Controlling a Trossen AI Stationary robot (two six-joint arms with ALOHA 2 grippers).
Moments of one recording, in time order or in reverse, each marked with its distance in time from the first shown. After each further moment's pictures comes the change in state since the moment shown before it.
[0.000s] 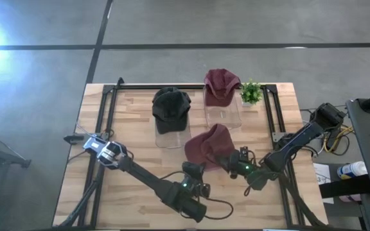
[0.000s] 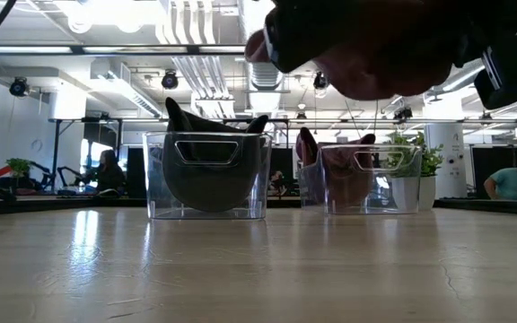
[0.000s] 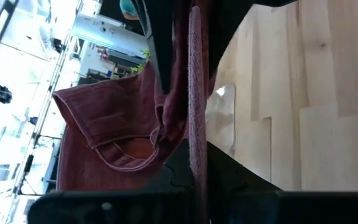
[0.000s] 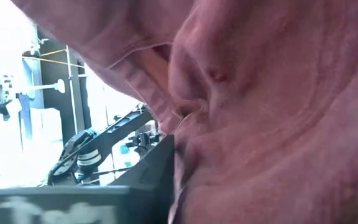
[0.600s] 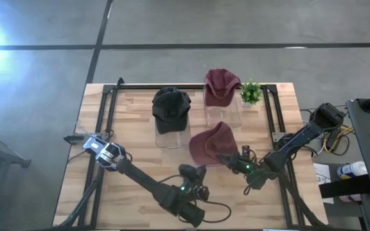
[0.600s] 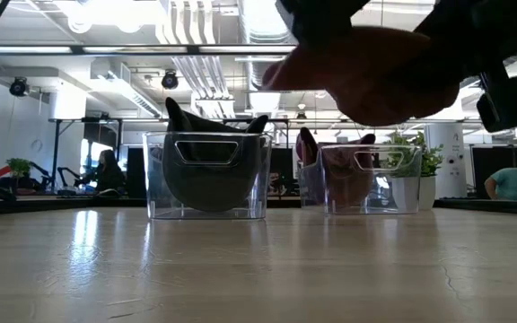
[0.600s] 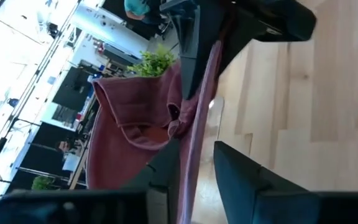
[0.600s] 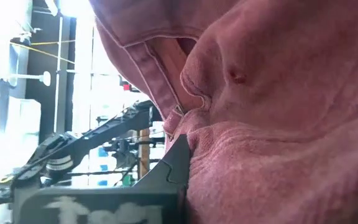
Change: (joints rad) left arm -0.032 0.001 0.000 0.029 0.000 -0.159; right arm 0.000 0.000 -0.068 -0.001 0.035 -0.096
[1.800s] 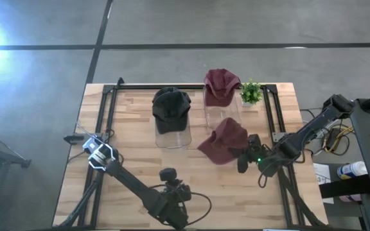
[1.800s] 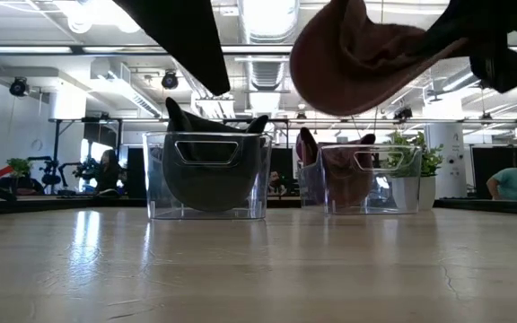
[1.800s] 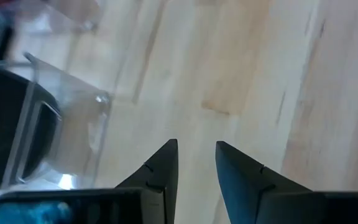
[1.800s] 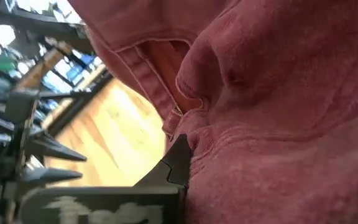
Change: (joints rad) left arm -0.078 -0.061 -0.003 -0.500 0.591 -0.733; right arm -0.029 -0.362 0.051 -0.578 -0.189 -0.751
